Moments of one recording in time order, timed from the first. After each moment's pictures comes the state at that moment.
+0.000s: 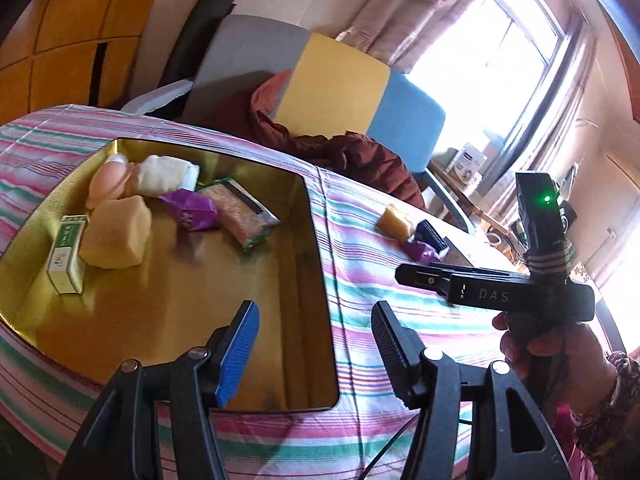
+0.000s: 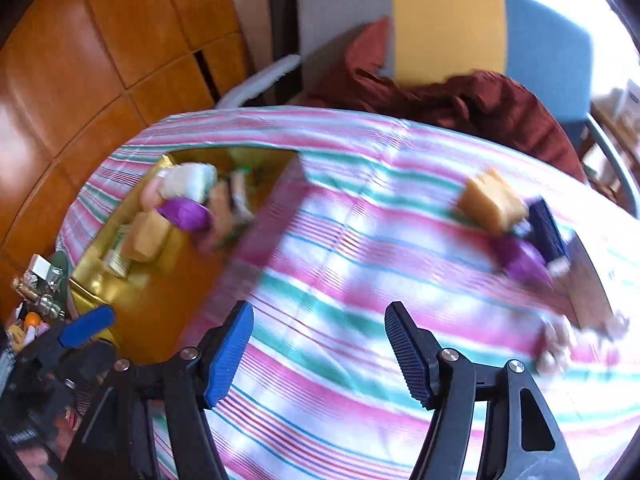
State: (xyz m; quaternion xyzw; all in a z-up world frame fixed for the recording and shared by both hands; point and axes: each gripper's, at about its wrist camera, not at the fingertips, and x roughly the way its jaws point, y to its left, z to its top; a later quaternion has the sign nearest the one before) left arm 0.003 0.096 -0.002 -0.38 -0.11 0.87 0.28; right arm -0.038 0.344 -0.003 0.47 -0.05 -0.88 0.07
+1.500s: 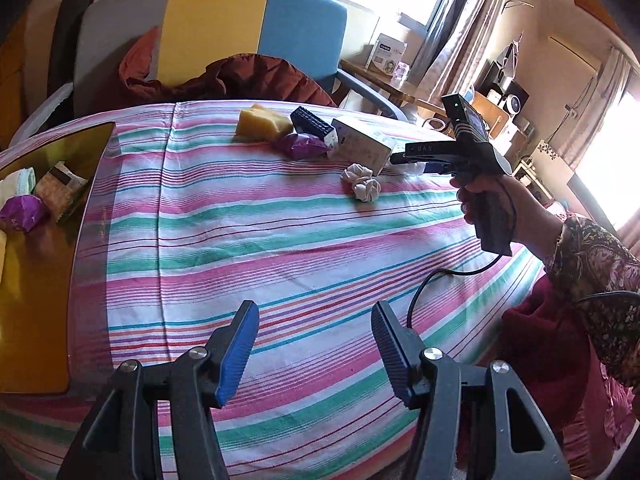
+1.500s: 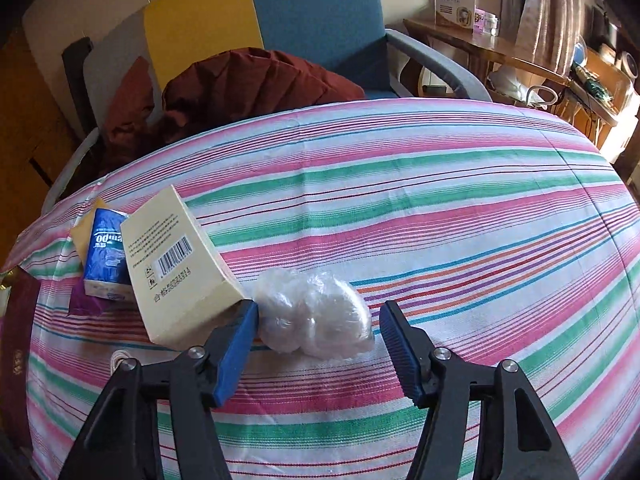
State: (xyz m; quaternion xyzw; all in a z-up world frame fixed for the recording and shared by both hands) left arm 0.058 0.248 -0.020 -0.44 0.05 0.80 0.40; right arm -0.029 0.649 -0.066 0.46 -0.16 -0.86 -0.15
